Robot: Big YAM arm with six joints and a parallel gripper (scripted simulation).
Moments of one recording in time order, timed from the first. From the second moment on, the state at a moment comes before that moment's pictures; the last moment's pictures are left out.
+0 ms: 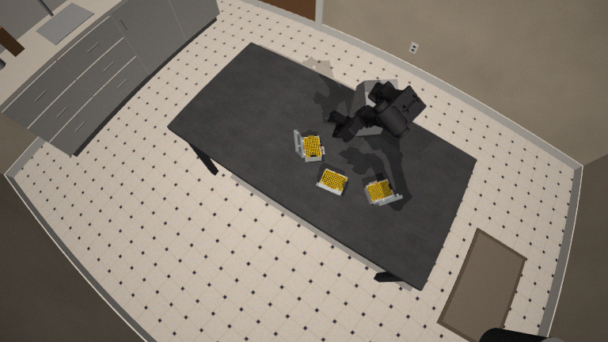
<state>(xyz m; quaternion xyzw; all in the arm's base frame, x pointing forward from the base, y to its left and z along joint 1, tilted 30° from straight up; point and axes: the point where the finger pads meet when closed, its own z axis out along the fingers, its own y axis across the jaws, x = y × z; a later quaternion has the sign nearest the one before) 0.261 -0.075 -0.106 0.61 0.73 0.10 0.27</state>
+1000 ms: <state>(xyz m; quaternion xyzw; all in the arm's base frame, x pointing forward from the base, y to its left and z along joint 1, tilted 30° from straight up) 0.306 -0.140 -0.104 0.52 0.81 0.22 0.17</state>
